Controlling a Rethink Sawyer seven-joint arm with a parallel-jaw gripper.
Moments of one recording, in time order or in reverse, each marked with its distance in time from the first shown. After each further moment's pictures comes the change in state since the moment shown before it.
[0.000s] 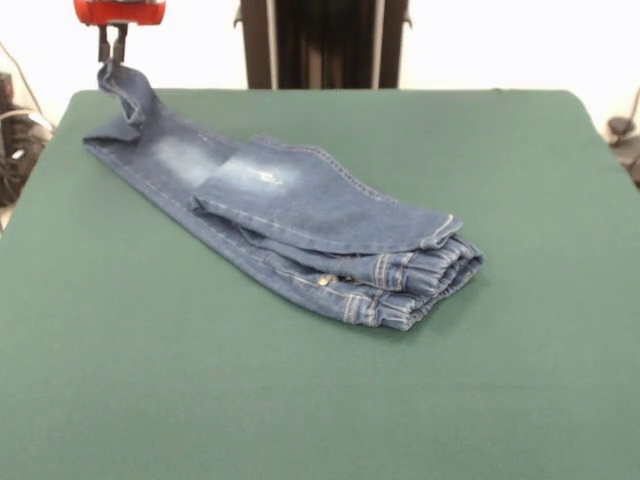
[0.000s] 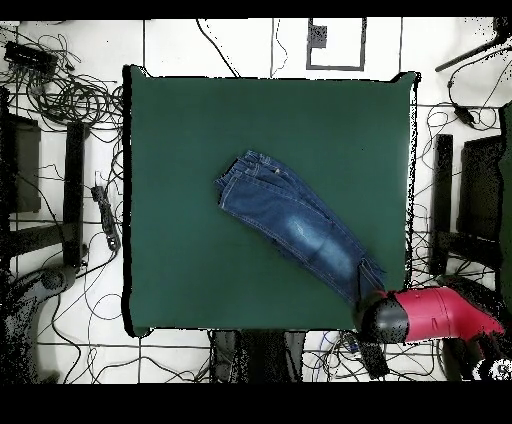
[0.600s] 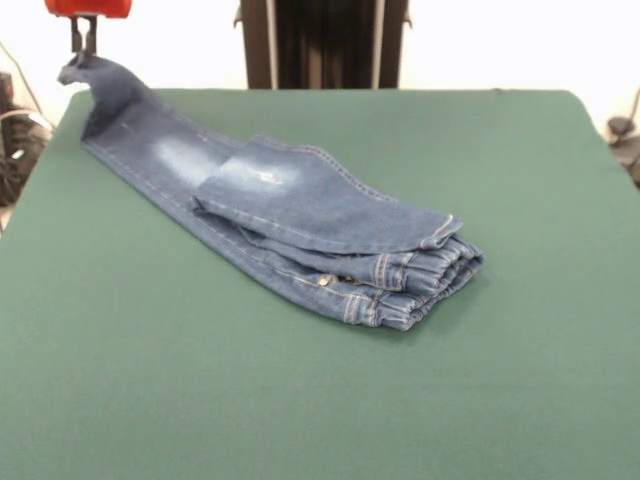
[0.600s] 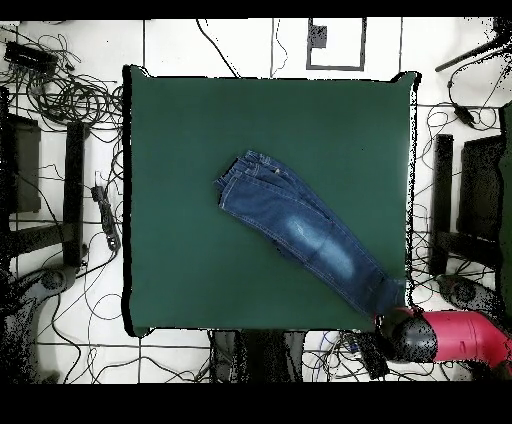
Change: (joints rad) arm -0.127 0.006 0.000 0.004 -0.031 -0.026 0.000
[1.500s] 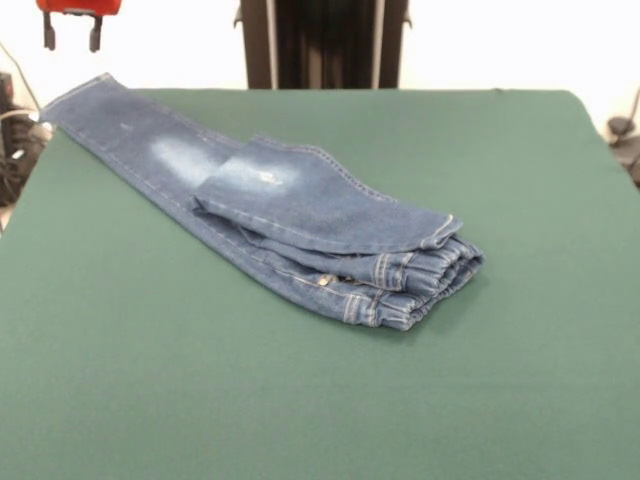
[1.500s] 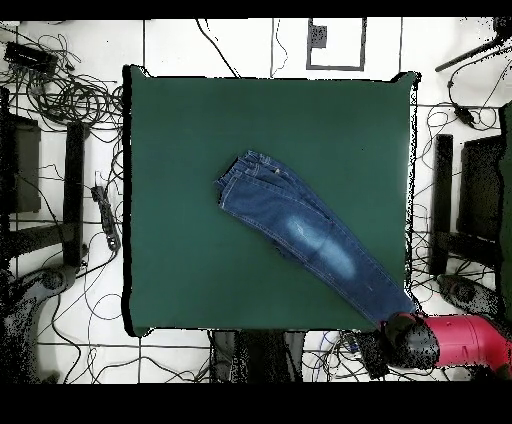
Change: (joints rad) arm -0.013 0.000 0.000 0.002 -0.072 0.000 0.000
